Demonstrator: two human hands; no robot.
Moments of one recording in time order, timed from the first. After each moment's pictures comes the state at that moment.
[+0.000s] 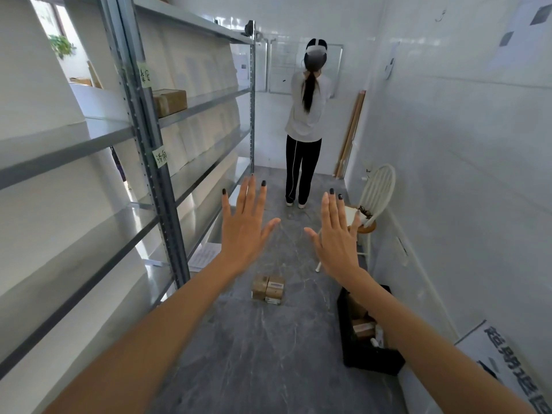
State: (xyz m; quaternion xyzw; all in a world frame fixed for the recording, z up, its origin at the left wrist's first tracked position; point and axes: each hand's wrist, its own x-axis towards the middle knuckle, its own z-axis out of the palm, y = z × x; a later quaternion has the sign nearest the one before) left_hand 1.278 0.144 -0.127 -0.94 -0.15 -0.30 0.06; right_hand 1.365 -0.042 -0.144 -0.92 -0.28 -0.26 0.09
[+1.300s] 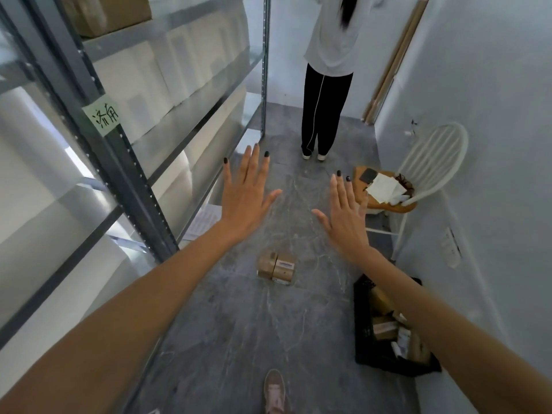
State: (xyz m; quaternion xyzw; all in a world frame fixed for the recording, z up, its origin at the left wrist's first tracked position) left_hand 1.577 0.337 -0.219 -0.97 -0.16 -0.19 0.01; right_hand 1.678 0.134 -0.252 -0.93 -0.33 -0.12 0.09
